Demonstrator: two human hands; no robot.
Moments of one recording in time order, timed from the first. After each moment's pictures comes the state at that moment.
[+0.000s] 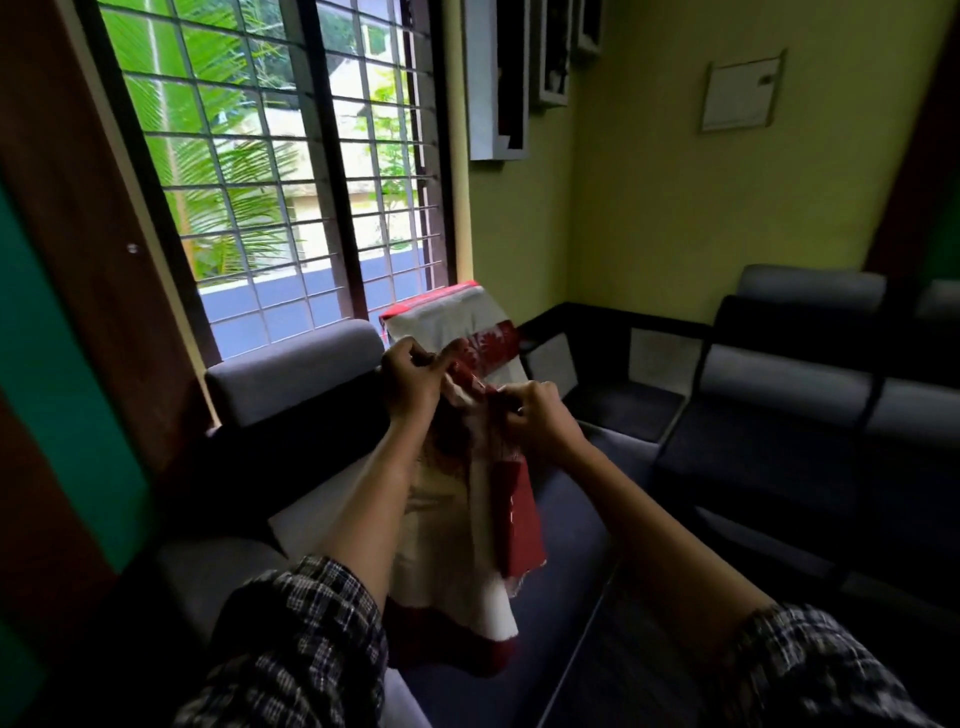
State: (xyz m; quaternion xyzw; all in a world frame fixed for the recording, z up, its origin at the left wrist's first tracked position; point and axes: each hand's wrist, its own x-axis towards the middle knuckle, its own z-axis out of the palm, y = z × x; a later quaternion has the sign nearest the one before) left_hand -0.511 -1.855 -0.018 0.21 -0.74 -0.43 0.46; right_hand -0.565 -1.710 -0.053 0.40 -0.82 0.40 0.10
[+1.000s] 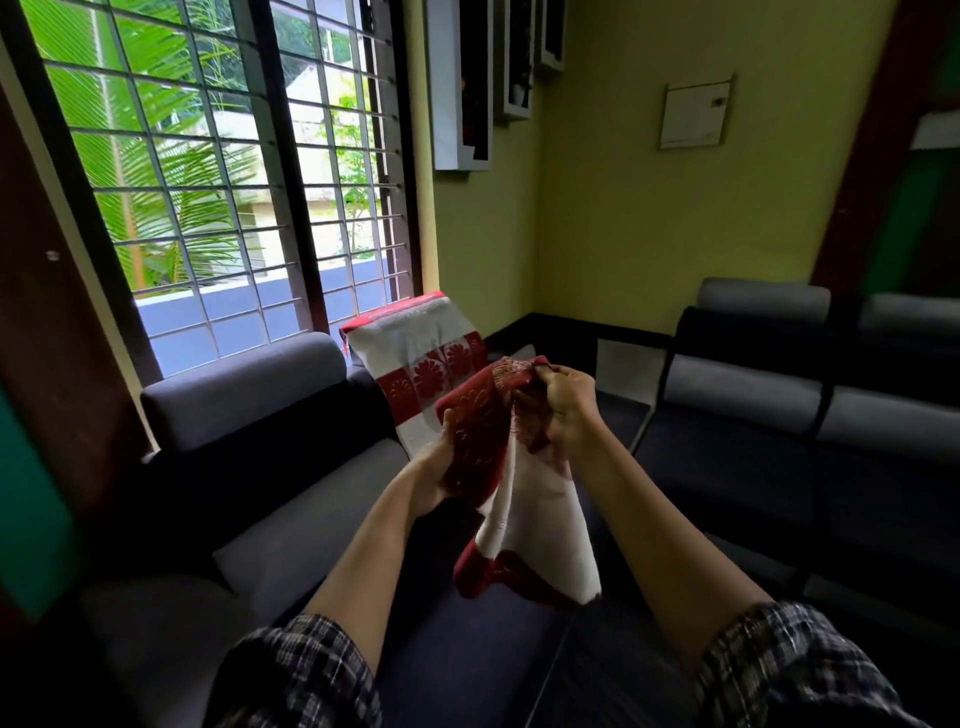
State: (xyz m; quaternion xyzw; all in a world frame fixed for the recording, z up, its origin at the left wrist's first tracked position) left_hand -0.556 -1.830 -0.094 0.18 -0.62 -0.76 0.01; right_hand -0.607 -1.687 -0.018 0.00 -0.49 0.87 -0.11
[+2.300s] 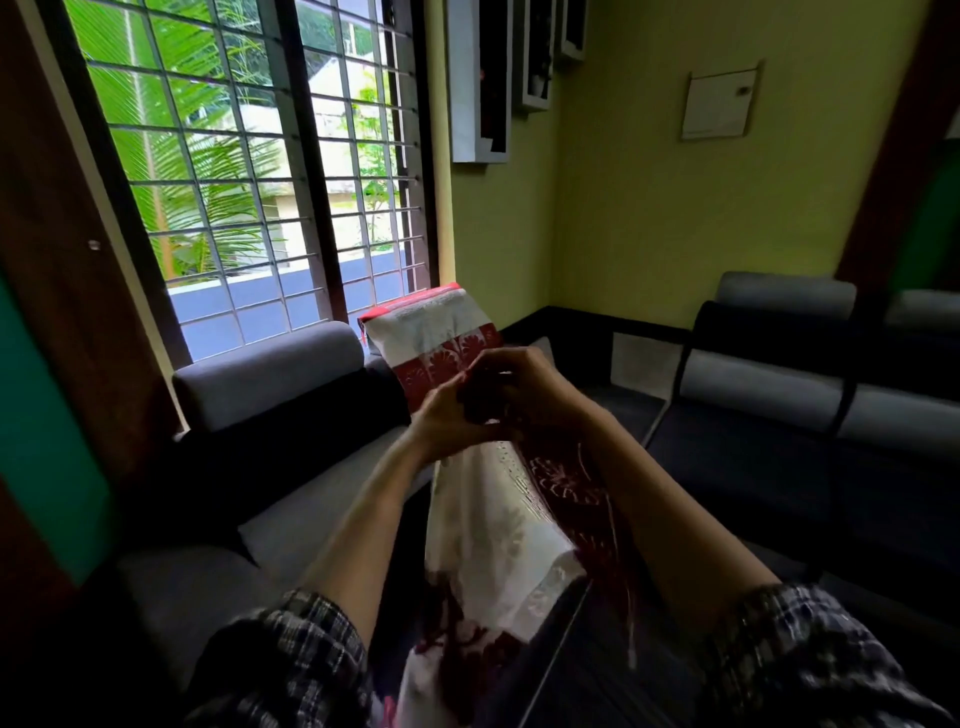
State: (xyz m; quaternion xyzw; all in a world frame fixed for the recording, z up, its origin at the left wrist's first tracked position) left_hand -0.518 -1.819 -0.047 -0.01 -0.86 -0.46 0.22; right_hand -0.582 -1.681 -0.008 0.54 -0.75 0.38 0.09
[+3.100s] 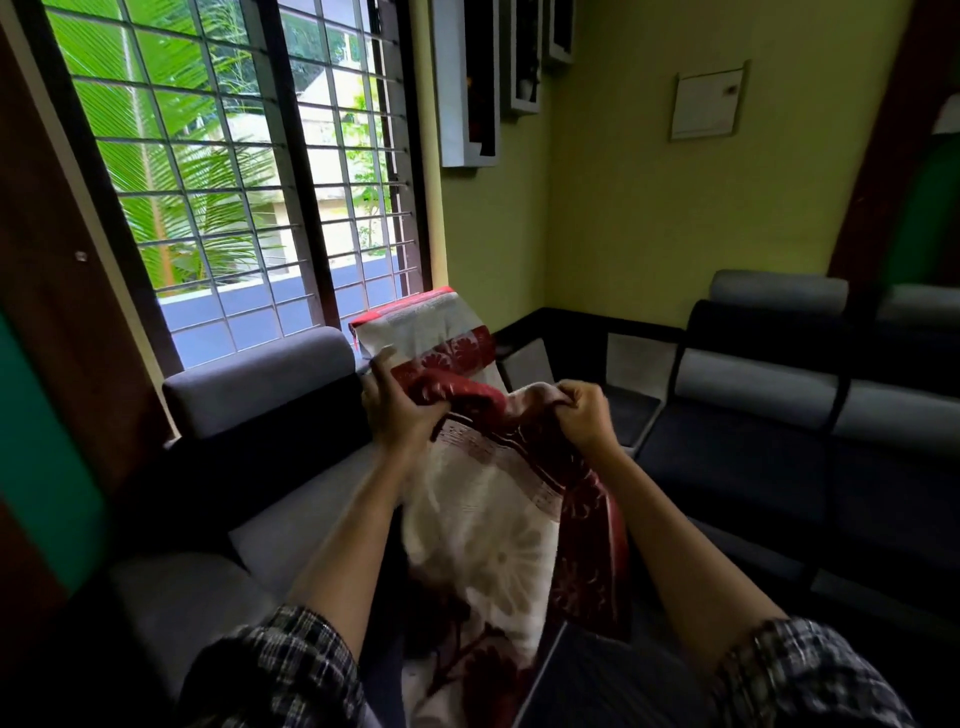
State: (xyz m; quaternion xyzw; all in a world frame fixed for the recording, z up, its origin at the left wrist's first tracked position) left_hand -0.521 -1.801 -0.045 0.20 -0.79 -0.42 0.40; right_hand -0.625 -1.626 -0.066 0.22 -0.81 0.53 0.11
